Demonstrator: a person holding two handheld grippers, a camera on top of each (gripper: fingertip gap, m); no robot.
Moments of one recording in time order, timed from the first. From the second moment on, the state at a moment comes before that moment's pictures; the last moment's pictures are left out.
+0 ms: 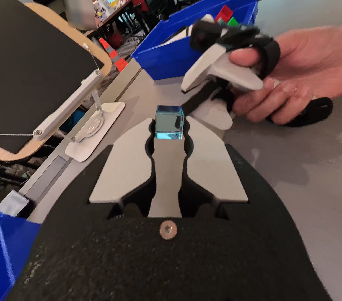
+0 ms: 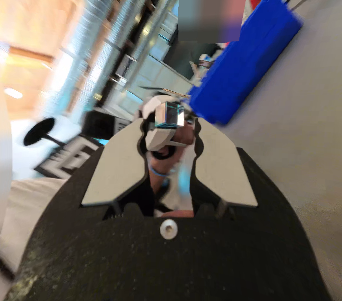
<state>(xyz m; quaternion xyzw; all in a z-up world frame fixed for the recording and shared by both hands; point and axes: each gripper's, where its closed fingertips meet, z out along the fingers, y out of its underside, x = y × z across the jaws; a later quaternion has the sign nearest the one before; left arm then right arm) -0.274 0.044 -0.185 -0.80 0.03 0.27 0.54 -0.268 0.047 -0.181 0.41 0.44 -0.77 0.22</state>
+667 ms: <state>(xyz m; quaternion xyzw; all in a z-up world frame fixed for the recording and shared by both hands) -0.276 0.053 -0.228 -0.83 0.10 0.36 0.41 -0.275 0.039 -0.222 0.43 0.69 -0.58 -0.08</state>
